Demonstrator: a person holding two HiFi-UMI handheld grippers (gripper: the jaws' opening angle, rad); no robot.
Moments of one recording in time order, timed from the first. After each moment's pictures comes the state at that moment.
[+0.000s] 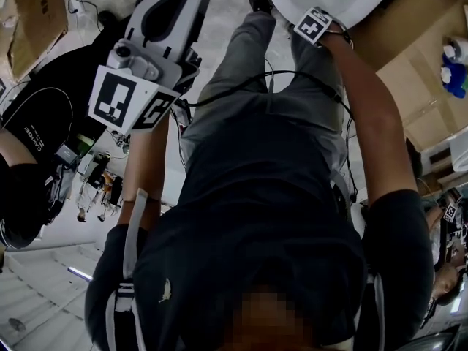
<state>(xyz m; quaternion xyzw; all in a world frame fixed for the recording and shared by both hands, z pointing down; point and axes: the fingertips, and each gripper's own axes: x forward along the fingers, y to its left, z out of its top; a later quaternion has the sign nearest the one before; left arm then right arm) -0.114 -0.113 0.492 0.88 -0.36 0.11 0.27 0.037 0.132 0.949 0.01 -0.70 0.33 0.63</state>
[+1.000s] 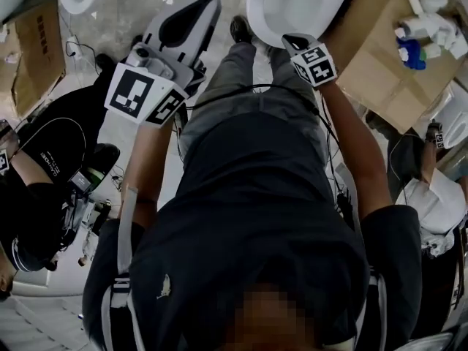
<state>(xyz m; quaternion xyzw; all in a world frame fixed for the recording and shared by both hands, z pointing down) -0.093 -0.143 0.403 0.92 -0.29 0.06 0.26 0.025 0.027 0.714 0.30 -0.78 0.39 0.38</state>
